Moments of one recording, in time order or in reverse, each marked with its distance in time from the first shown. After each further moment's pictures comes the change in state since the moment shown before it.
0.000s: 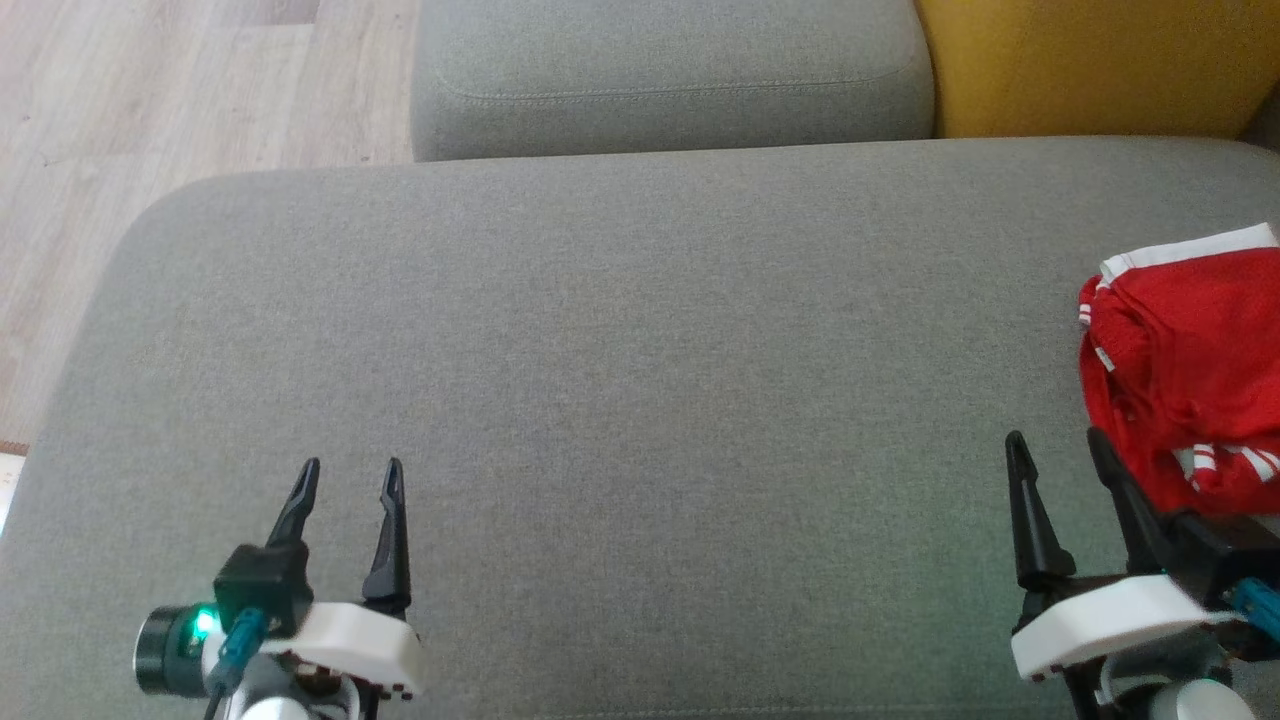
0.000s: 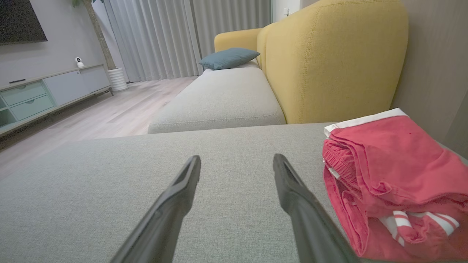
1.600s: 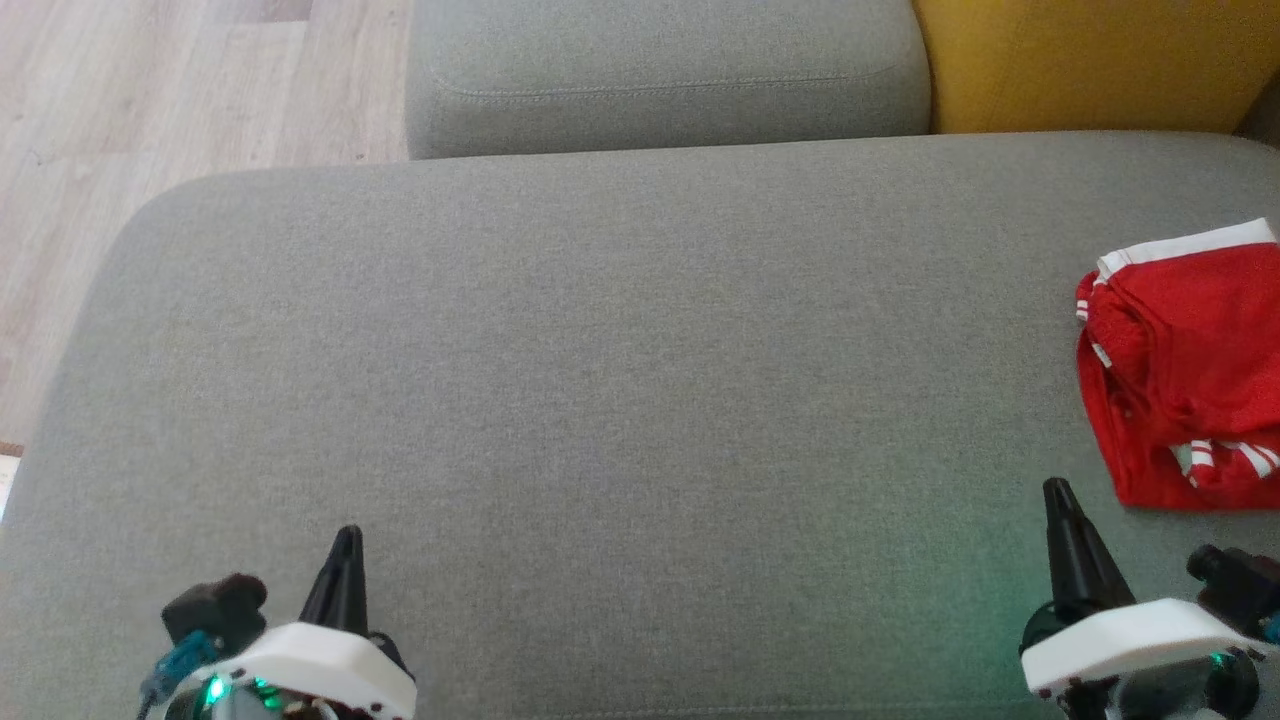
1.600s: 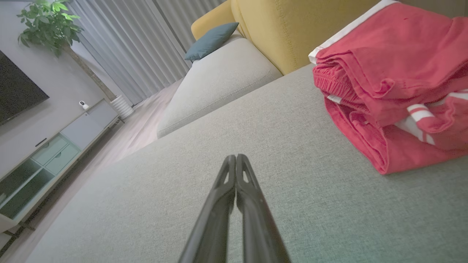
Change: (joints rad) left arm 0.035 -0.036 0.039 0.092 -0.335 -0.062 0.071; right arm 0.012 0.000 0.000 0.130 0.348 0.000 0.007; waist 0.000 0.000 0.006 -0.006
